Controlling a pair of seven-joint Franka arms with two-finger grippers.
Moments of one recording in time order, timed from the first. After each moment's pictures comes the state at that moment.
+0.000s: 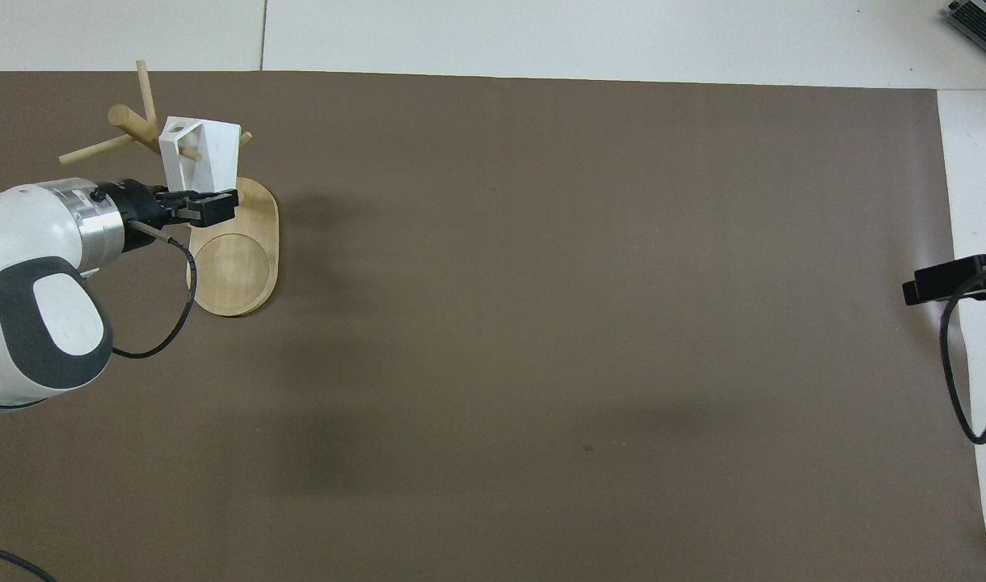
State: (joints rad) left arm 0.01 0.07 -0.13 -2.08 -0.46 2.61 -2.73; right arm -0.08 -0.05 -0.01 -1.59 0.01 1.50 -0.12
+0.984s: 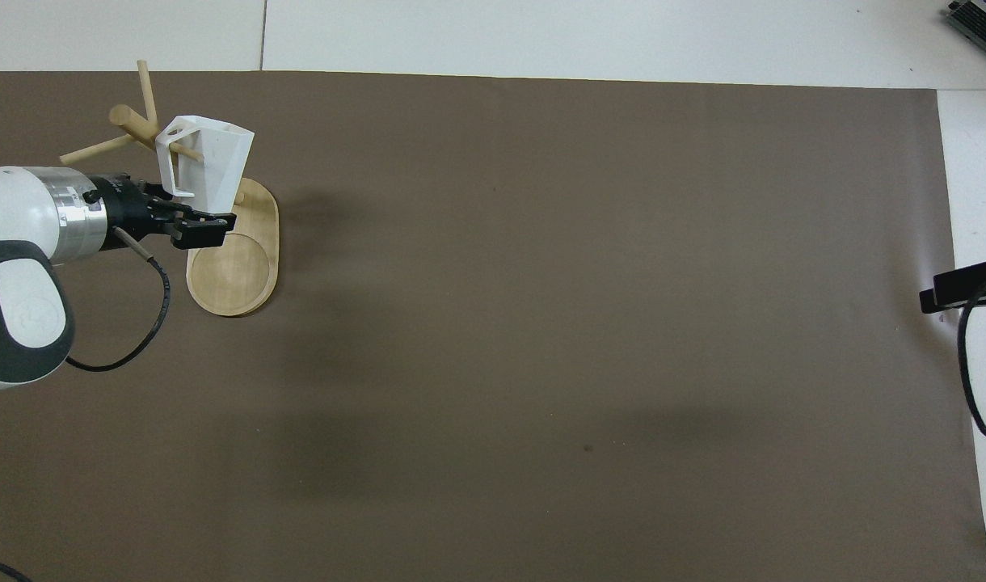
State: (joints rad) left arm 0.03 0.05 -0.13 -1.99 -0.36 2.36 -2.45; right arm -0.06 -0.05 -0.08 -1.61 0.02 1.50 -0.09
